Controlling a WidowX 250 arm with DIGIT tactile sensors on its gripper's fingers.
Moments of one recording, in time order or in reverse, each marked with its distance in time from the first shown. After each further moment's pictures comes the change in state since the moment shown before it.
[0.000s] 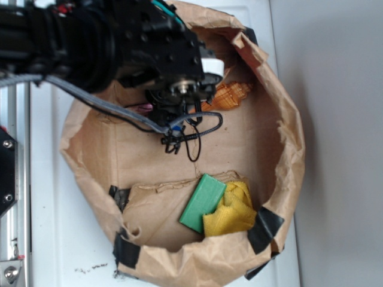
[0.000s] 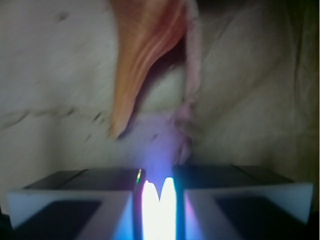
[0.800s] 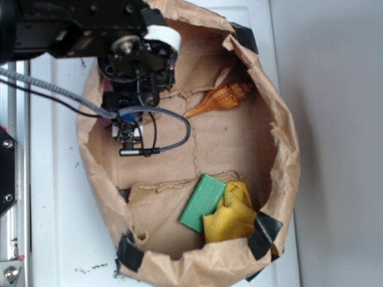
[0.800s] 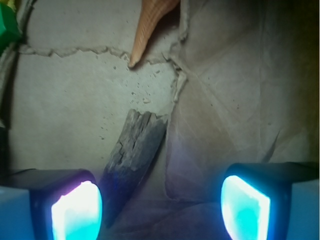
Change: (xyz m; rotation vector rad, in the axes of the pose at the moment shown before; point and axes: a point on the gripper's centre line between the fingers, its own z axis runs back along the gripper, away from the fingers) arm -0.035 0.006 0.019 -0.047 -0.013 -0.099
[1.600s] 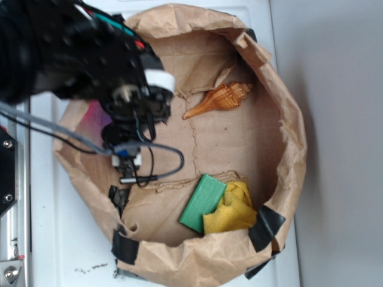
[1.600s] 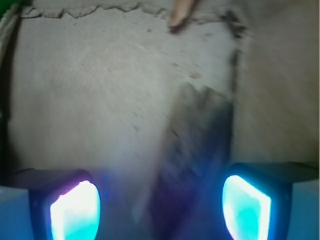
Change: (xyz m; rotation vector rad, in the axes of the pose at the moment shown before) arm 0.000 -0.029 -0.029 -0.010 0.026 0.032
